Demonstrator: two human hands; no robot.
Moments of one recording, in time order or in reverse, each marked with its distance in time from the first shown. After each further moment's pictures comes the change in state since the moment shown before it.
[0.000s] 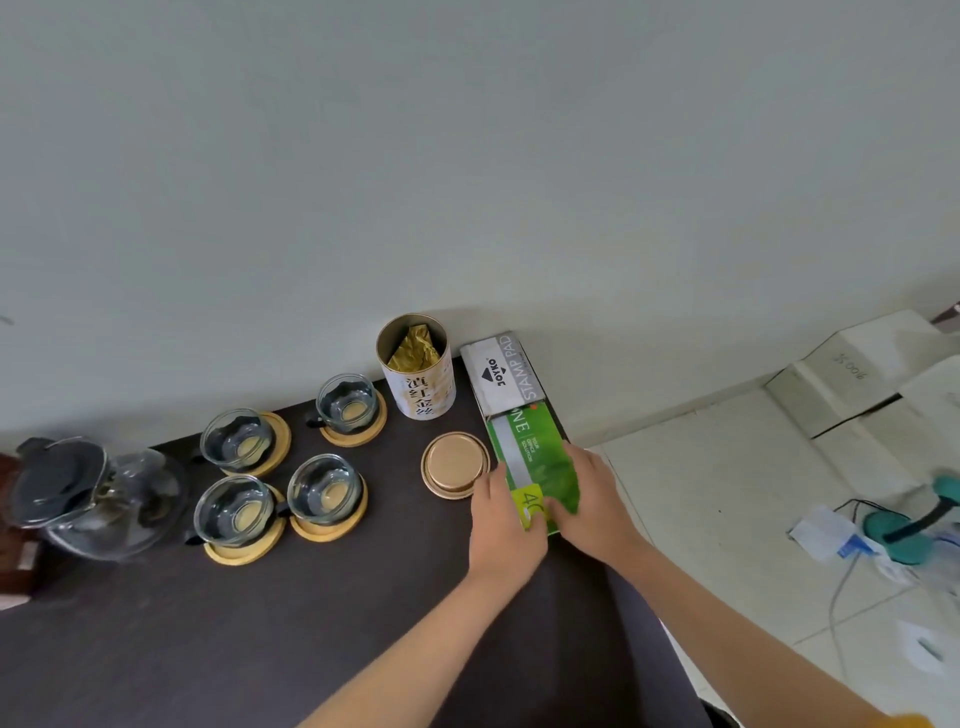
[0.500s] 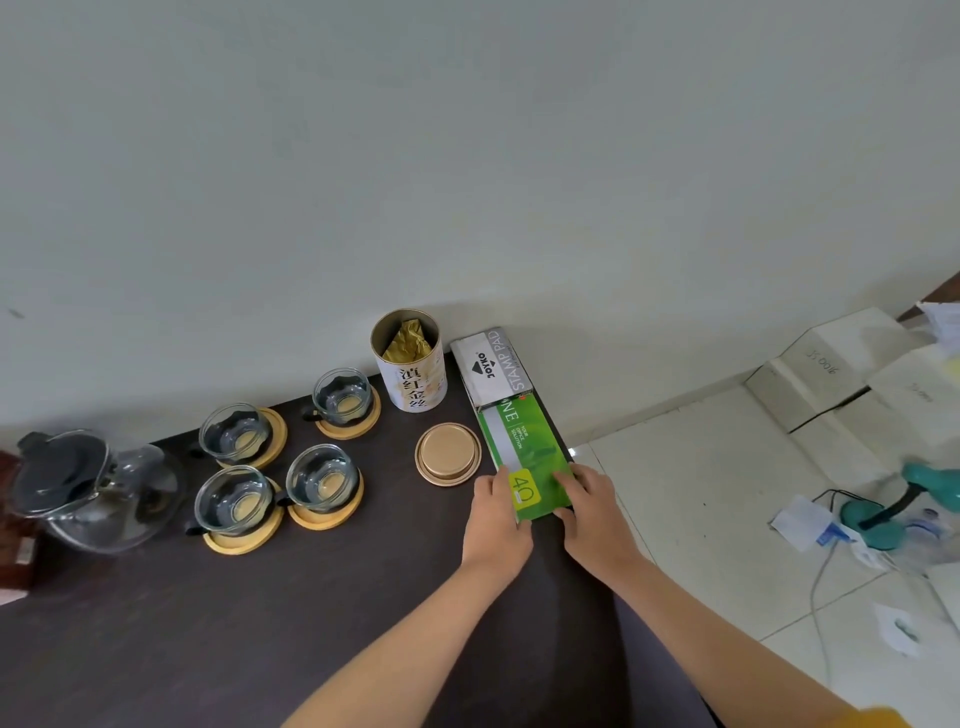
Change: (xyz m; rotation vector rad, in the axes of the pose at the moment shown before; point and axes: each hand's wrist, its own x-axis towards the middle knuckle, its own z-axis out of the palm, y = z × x) left_hand -0.012 -0.012 0.000 0.148 -0.120 0.079; right_hand -0.046 0.003 0.005 -0.242 0.075 -0.048
